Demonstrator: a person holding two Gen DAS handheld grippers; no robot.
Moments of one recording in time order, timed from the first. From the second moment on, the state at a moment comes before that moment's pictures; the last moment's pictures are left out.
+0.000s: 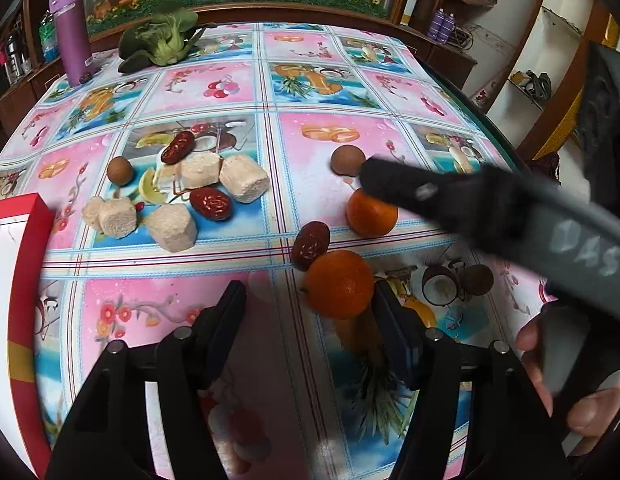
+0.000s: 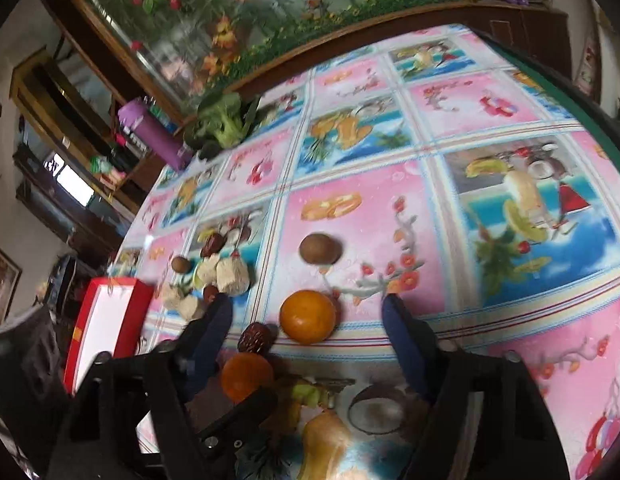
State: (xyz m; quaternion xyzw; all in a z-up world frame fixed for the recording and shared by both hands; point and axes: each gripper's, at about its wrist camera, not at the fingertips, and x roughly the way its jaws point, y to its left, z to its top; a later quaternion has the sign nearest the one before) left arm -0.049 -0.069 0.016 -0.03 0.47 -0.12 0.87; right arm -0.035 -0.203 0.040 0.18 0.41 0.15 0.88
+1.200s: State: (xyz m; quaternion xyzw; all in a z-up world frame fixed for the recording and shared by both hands) left arm -0.129 0.077 0.086 -0.04 0.38 0.05 0.92; right arm -0.096 -0.090 0.066 0.10 0.35 0.29 0.89
